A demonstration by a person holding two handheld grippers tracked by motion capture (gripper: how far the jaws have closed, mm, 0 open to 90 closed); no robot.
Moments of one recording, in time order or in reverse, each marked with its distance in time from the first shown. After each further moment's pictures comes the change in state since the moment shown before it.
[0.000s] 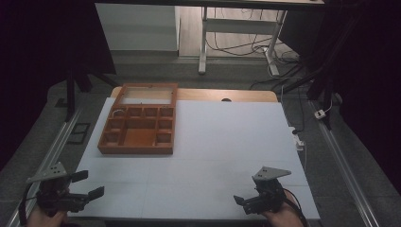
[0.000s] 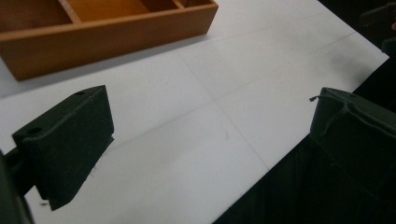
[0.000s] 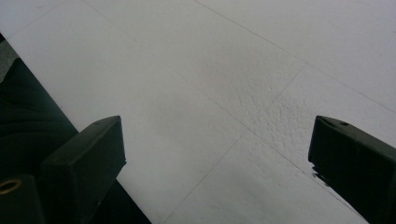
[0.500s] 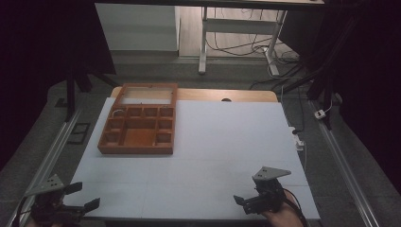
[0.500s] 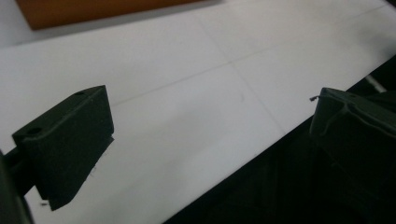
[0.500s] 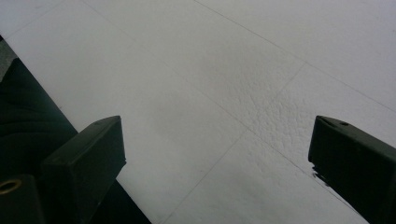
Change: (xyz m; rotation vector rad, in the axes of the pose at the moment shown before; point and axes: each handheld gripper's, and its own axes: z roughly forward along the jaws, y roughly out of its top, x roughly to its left) left arm -0.001 -0.027 -0.005 0.066 0.070 -0.010; right arm 0.000 0.000 0.000 0.003 -0.003 0.003
